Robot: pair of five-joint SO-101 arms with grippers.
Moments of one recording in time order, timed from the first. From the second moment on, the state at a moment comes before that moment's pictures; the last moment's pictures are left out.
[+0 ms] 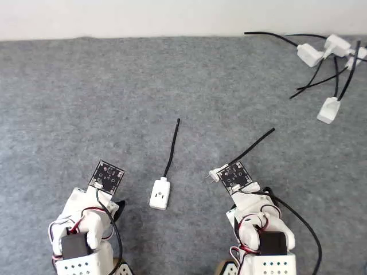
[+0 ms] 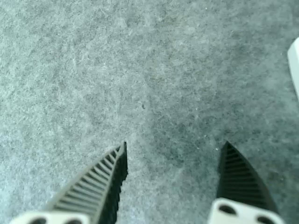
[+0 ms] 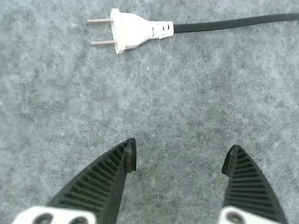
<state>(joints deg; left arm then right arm) -15.7 -103.5 96.8 73.6 -26.9 -4.0 -103.2 95.5 75.3 28.6</state>
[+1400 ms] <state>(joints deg) -18.3 -103.5 96.6 67.5 -36.2 -24.3 -103.2 95.5 75.3 28.5</state>
